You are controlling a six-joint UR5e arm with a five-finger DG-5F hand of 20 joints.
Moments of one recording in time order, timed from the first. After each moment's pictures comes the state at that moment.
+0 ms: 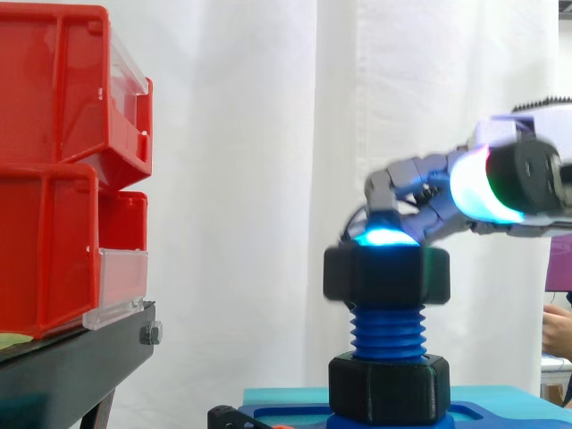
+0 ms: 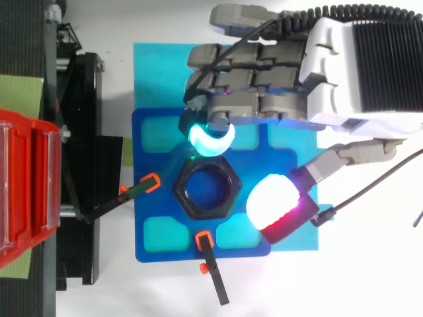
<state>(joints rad) 0.08 -2.10 -1.45 -2.64 -1.60 -1.30</state>
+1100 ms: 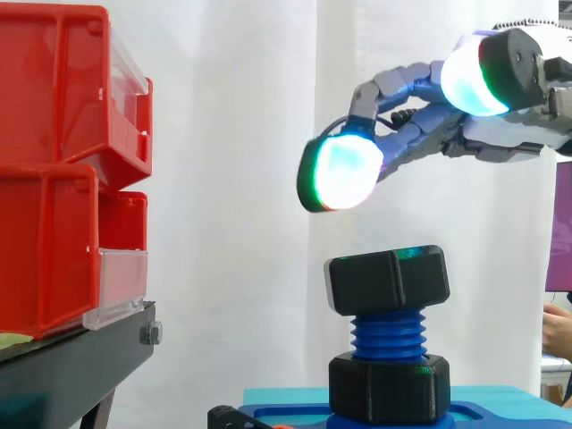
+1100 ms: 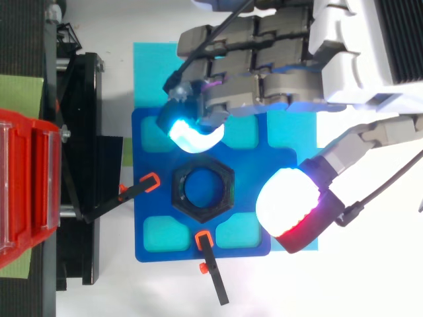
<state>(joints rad) 0.03 -2.10 -1.30 -2.74 -1.75 -1.30</state>
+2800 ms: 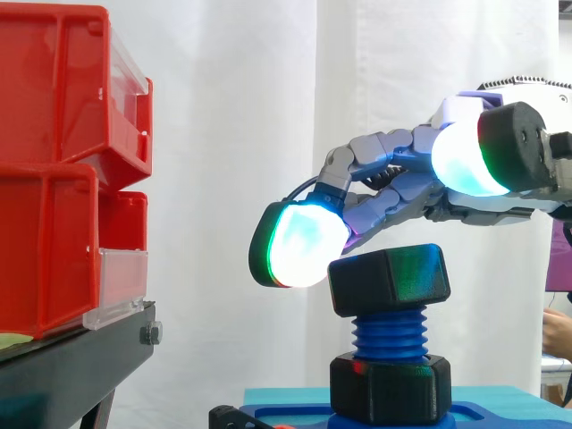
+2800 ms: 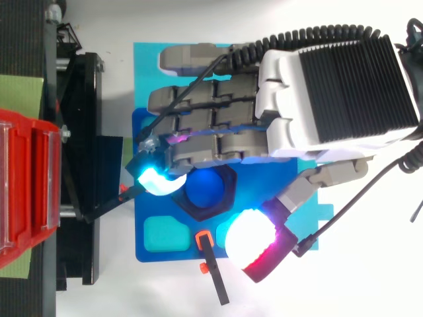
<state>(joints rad) 0.06 -2.19 -1.29 -2.71 -1.77 -1.27</state>
